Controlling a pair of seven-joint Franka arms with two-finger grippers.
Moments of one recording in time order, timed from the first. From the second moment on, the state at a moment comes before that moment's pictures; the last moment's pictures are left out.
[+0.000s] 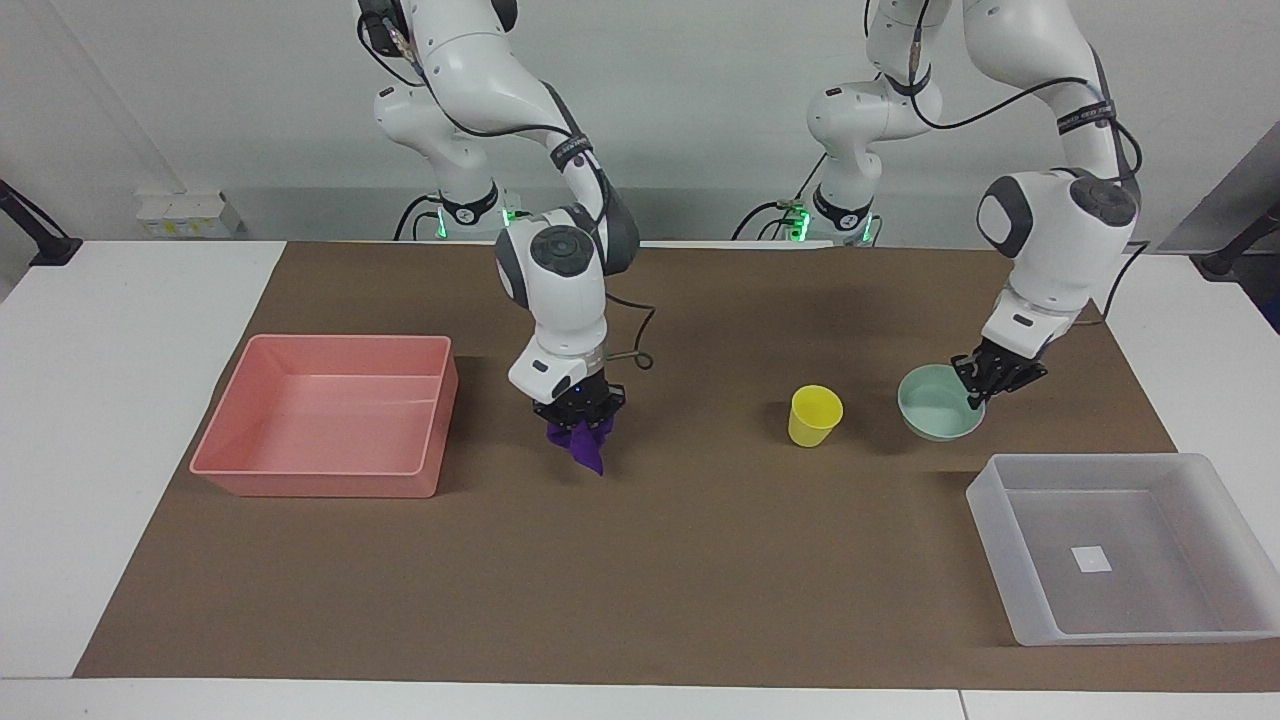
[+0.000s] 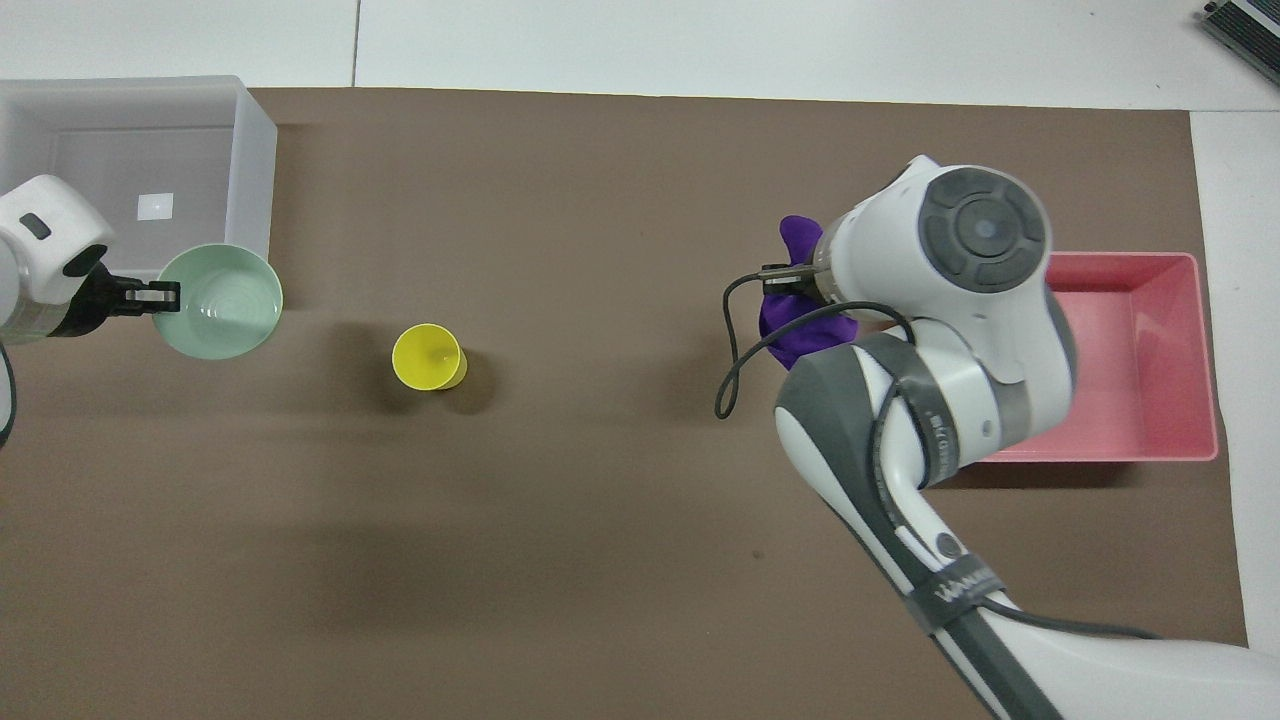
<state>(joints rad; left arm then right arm) 0.10 0.04 -0.07 -1.95 -0.01 2.19 0.10 0.34 0.20 -0.04 -1.73 -0.06 2.12 0.33</state>
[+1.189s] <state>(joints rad) 0.25 0.71 -0.06 -1.20 -0.01 2.23 0.13 -0.12 0.12 -0.04 -2.17 -0.06 2.46 -0.12</state>
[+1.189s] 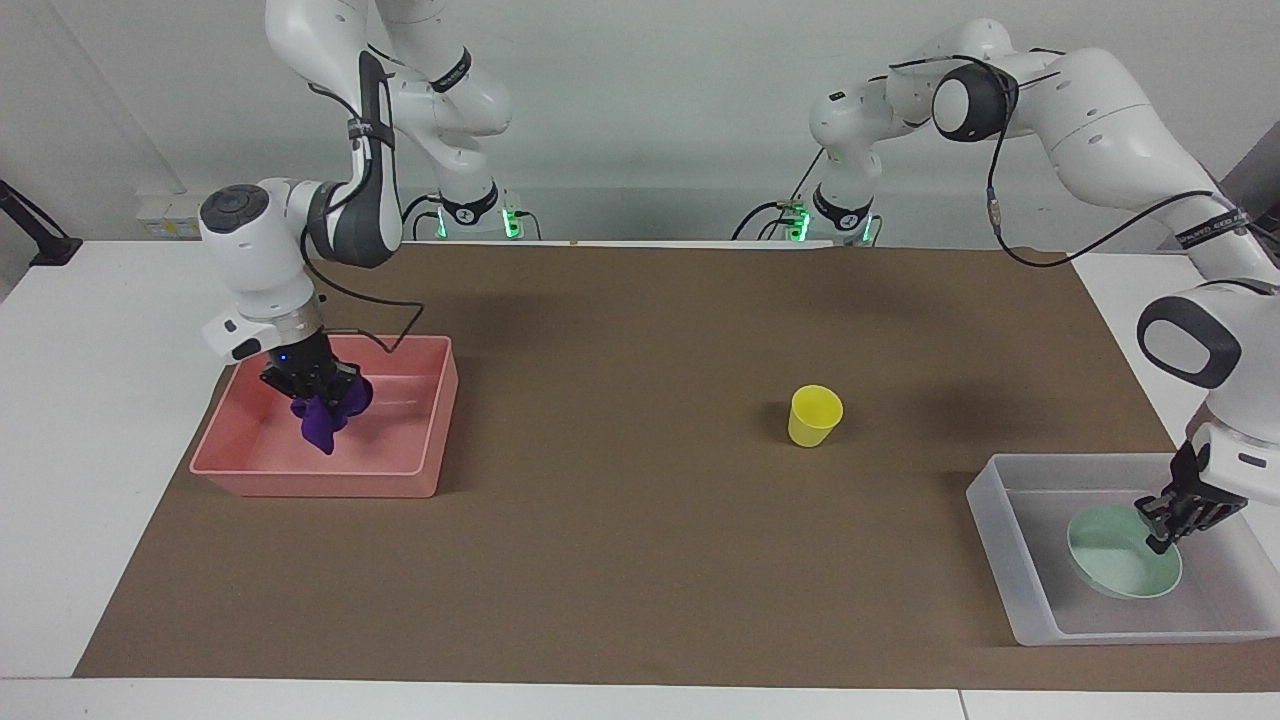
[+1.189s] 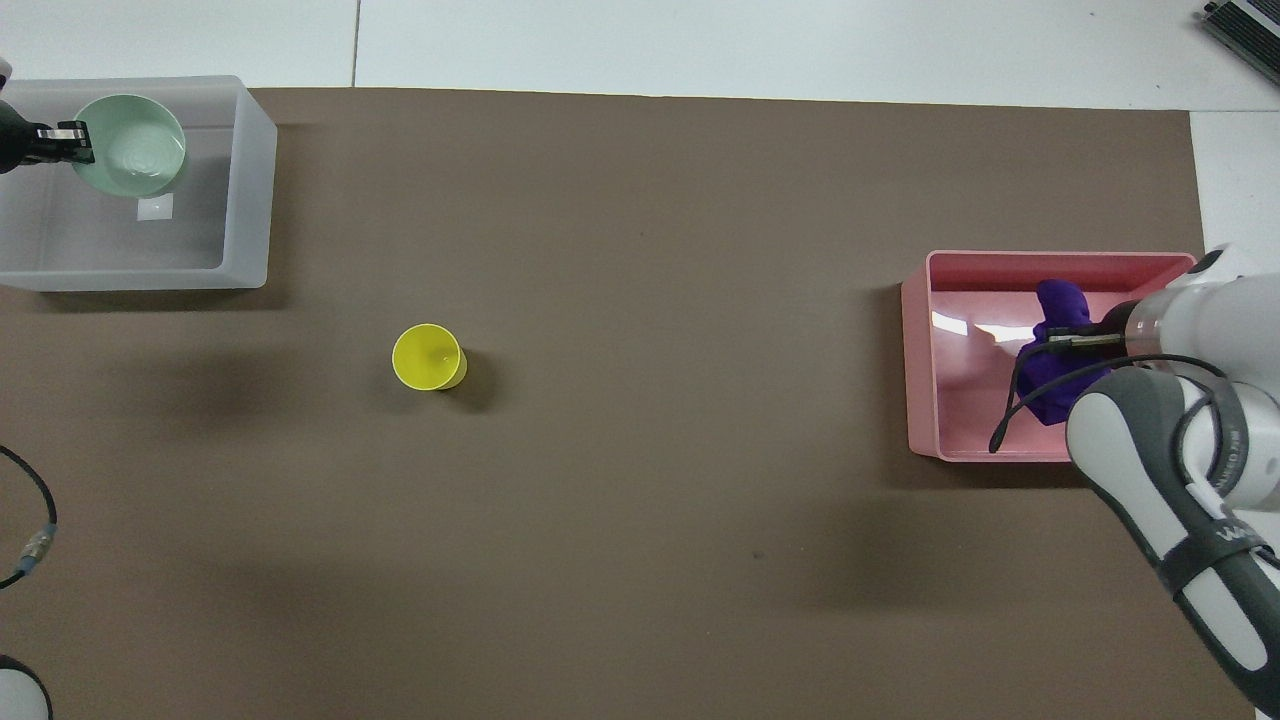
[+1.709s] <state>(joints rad) 0.26 0.72 -0.06 -1.30 0.07 2.31 0.14 -0.12 0.16 -0.04 -2.22 -0.03 2.53 -0.11</state>
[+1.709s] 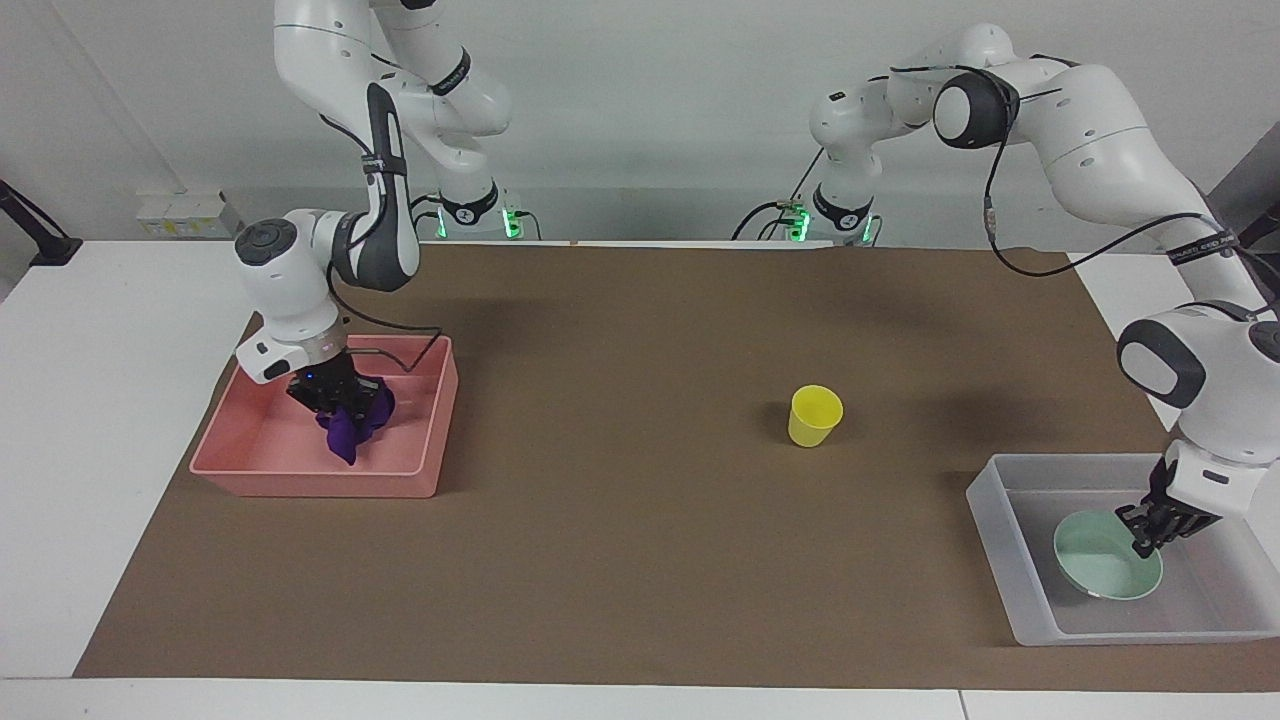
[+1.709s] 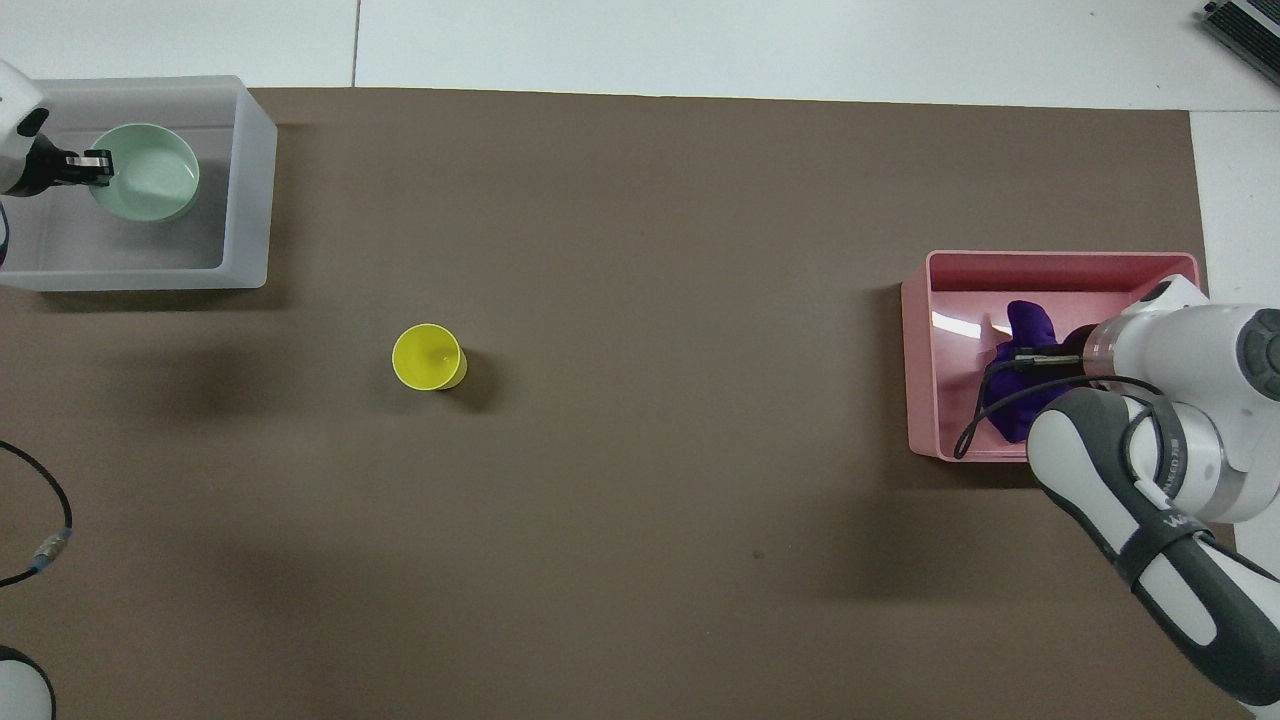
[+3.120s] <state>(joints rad) 0.01 0.14 -0.10 -1.84 0.07 2.13 0.02 0.04 -0.06 -0.02 -1.78 -0.06 1.83 0.17</state>
